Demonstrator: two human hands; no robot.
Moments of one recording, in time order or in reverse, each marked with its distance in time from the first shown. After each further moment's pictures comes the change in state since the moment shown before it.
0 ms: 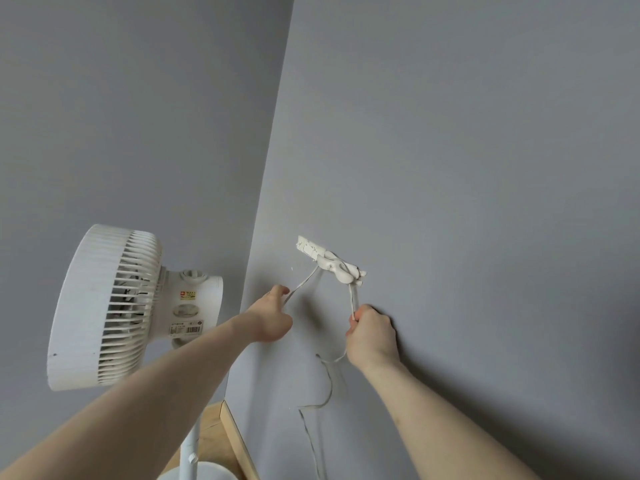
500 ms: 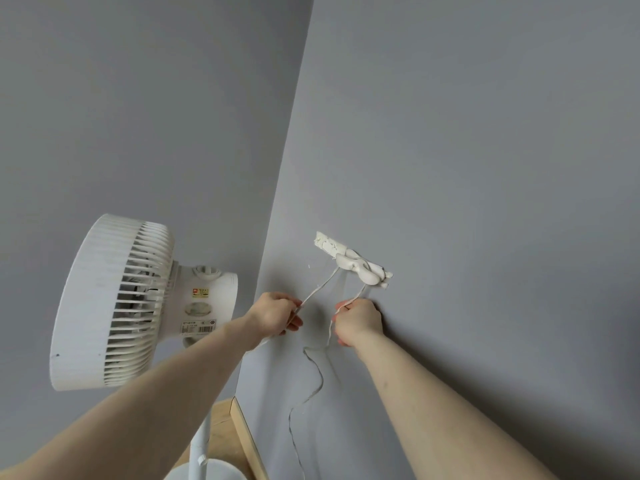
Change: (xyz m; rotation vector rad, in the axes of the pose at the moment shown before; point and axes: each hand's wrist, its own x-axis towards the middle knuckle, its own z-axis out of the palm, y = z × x) left_hand 0.014 -0.022 0.001 -0.619 0.052 -0.137; right_hand 0.049 -0.037 0.053 0.382 -0.178 0.201
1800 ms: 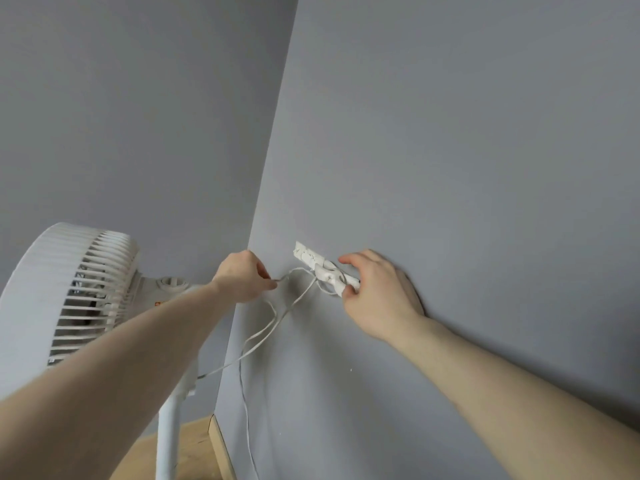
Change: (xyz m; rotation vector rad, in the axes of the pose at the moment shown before) left_hand 0.042 0.066 -0.028 0.686 0.302 0.169; right_hand -0.031 -0.048 -0.112 -0.582 0.142 -0.703
